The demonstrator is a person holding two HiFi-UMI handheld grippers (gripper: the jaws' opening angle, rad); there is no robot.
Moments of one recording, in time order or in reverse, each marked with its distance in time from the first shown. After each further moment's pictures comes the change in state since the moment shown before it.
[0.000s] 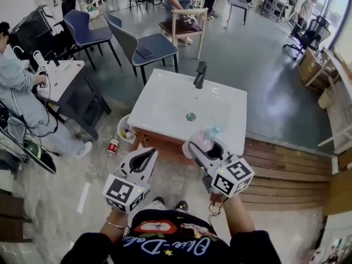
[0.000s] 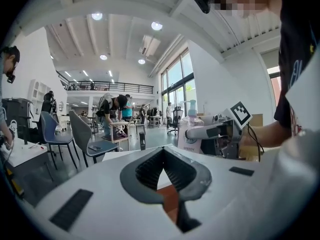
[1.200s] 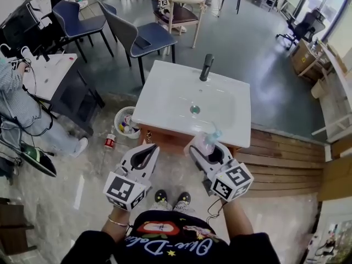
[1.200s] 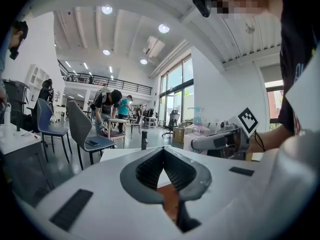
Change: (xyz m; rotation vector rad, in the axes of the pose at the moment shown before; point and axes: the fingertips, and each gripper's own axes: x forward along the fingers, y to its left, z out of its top) left arm -0.017 0.058 -0.014 -0.088 -0.028 -0.083; right arm 0.038 0.035 -0.030 -0.003 0.079 -0.125
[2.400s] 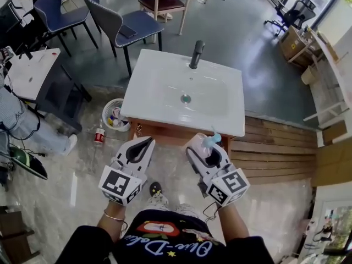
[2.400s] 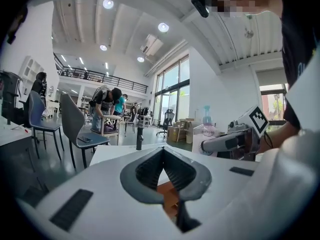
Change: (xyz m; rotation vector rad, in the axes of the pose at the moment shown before) left arm 0.016 0.007 -0.021 -0.018 0.017 -0.087; right arm -0.017 0.005 -0.023 0.008 0.002 -0.122
